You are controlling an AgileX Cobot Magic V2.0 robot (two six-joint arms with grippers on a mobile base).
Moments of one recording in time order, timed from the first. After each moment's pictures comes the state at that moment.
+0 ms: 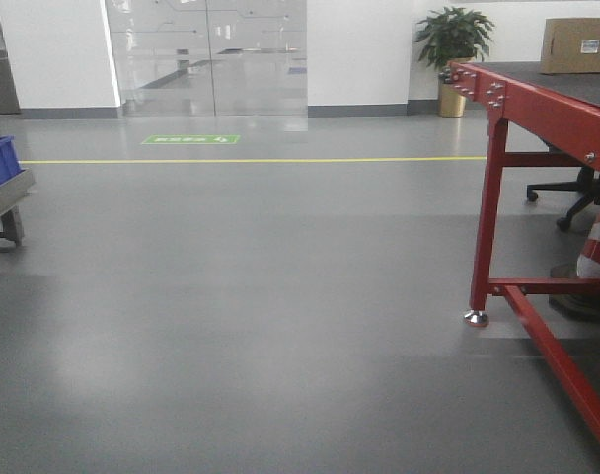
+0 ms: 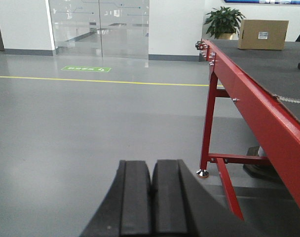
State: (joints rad) left arm 0.08 0.00 0.00 0.03 0.04 0.05; right arm -0.06 0.00 0.00 0.10 0.12 -0.08
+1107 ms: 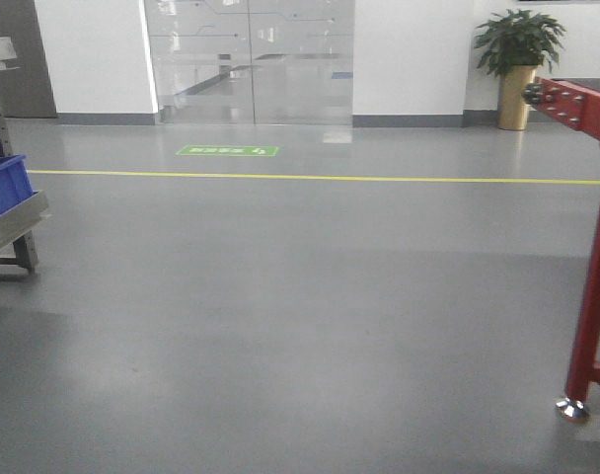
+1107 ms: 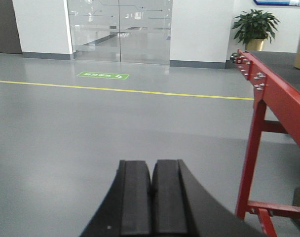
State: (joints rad) left arm 0.08 0.00 0.00 0.03 0.04 0.05; right arm -0.06 0.00 0.00 0.10 0.12 -0.08
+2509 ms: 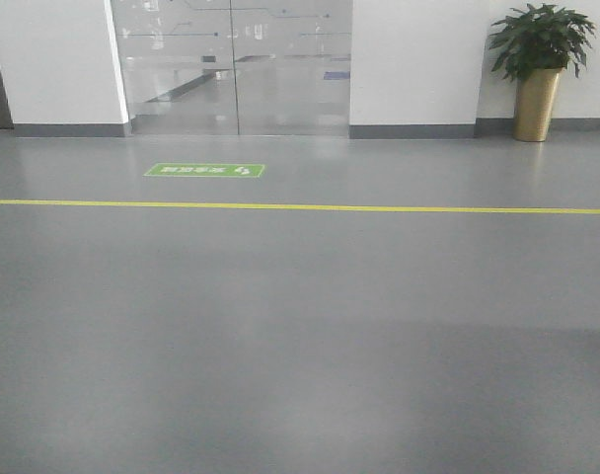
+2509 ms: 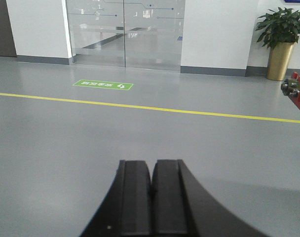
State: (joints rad) left arm 0.04 0.00 0.00 0.03 0.04 0.05; right arm -0.01 0.00 0.00 0.10 0.12 -0.08
